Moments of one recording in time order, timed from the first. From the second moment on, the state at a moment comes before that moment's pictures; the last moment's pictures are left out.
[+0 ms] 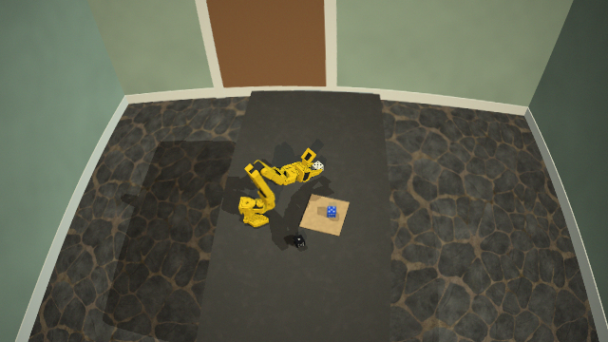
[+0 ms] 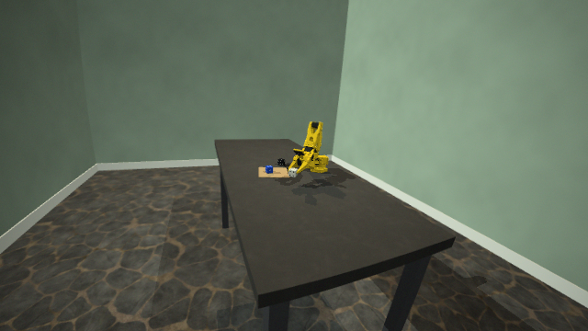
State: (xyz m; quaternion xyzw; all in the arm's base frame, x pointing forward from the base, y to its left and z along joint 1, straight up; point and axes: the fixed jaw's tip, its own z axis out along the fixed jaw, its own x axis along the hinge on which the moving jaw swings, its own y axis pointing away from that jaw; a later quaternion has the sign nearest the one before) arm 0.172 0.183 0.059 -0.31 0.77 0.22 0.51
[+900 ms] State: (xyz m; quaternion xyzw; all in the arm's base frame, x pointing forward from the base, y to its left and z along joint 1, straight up) arm 0.172 0.182 0.050 -0.31 0.77 0.21 0.51
